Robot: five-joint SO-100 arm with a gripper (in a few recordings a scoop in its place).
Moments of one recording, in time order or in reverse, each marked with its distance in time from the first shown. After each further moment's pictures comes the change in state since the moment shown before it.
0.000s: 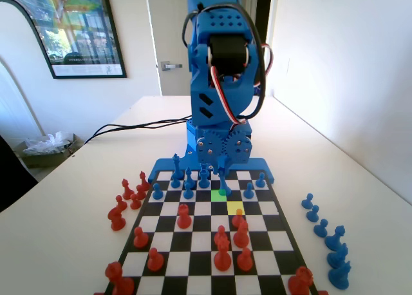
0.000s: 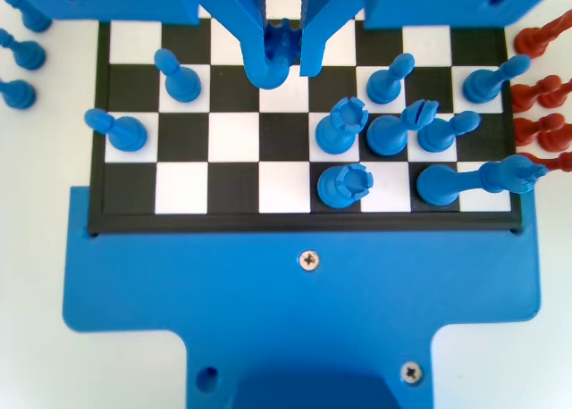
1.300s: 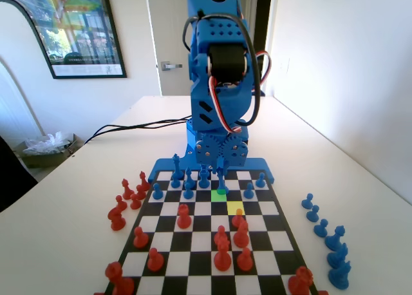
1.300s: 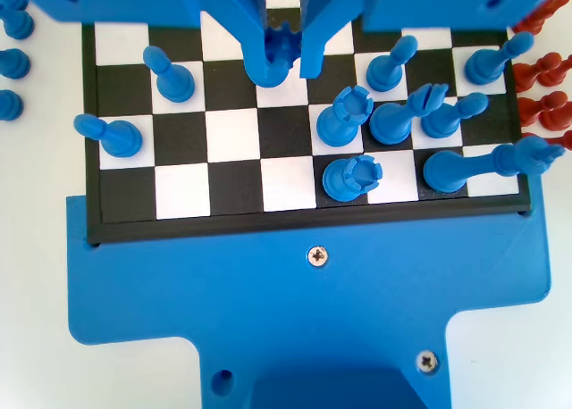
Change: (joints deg) arm 0.1 -3.3 -0.2 -1.7 3.1
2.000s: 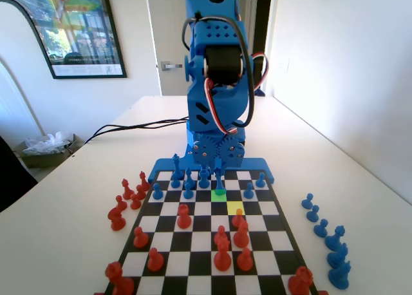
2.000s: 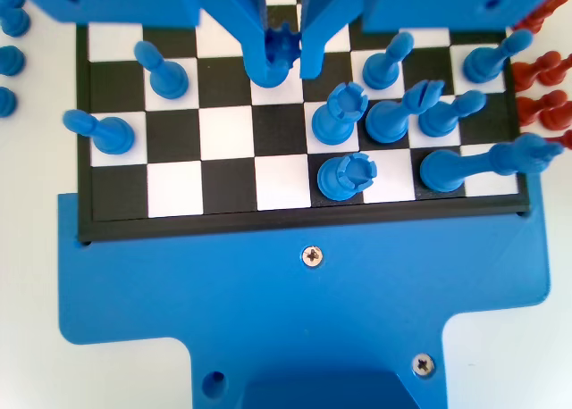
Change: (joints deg) arm 1.0 0.0 0.2 -1.1 -1.3
